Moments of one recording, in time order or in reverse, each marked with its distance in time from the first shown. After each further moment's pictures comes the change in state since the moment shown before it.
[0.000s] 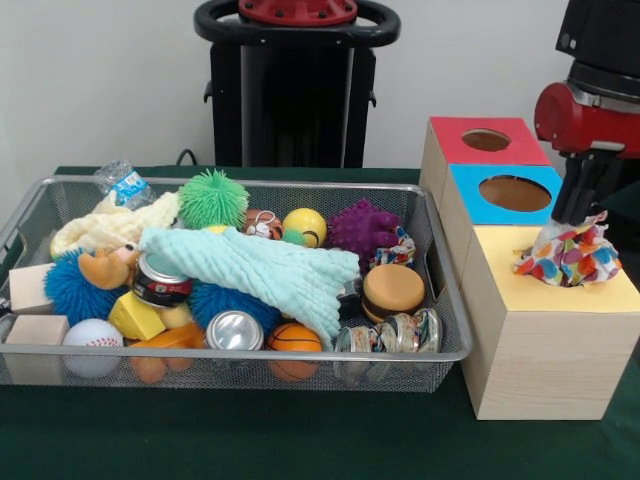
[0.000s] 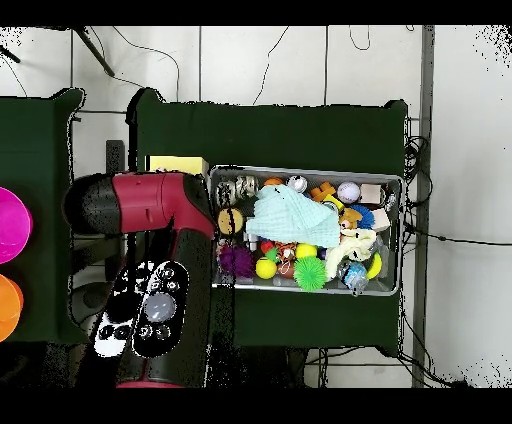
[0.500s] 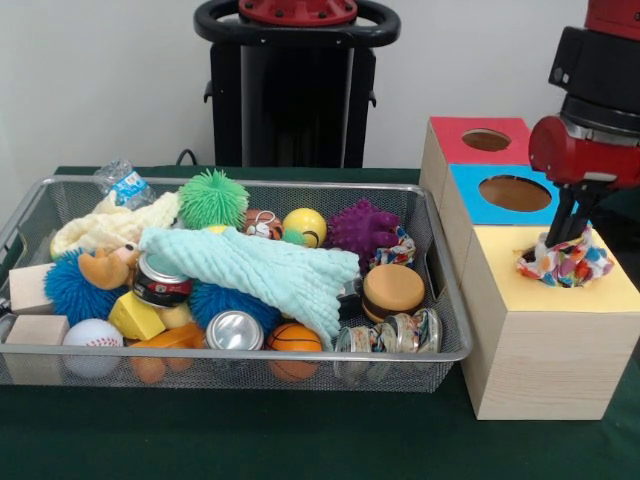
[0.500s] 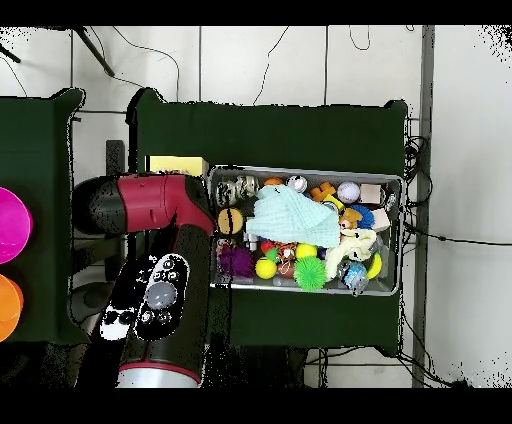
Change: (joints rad) arm 0.003 0.050 -0.001 -0.004 0.000 -0.067 0.000
